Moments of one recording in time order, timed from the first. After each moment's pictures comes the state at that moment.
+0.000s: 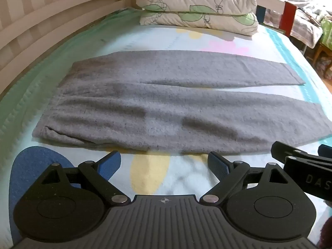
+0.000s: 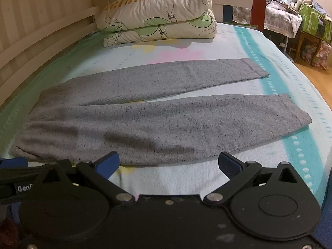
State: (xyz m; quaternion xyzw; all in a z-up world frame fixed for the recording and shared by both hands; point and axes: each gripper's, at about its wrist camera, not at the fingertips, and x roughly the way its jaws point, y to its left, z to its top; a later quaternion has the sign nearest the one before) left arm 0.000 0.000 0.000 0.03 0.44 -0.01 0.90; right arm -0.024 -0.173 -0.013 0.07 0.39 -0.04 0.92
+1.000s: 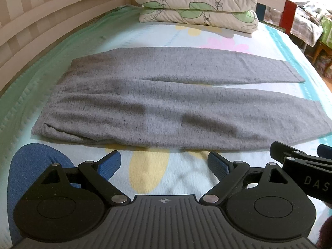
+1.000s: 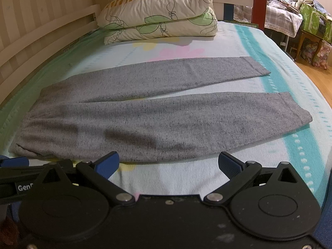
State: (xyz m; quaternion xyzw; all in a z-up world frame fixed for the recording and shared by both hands) left arm -0.001 -0.002 -0.003 0.03 0.44 -0.01 0.90; right arm -0.024 -0.172 -0.012 0.07 0.39 -0.04 0.92
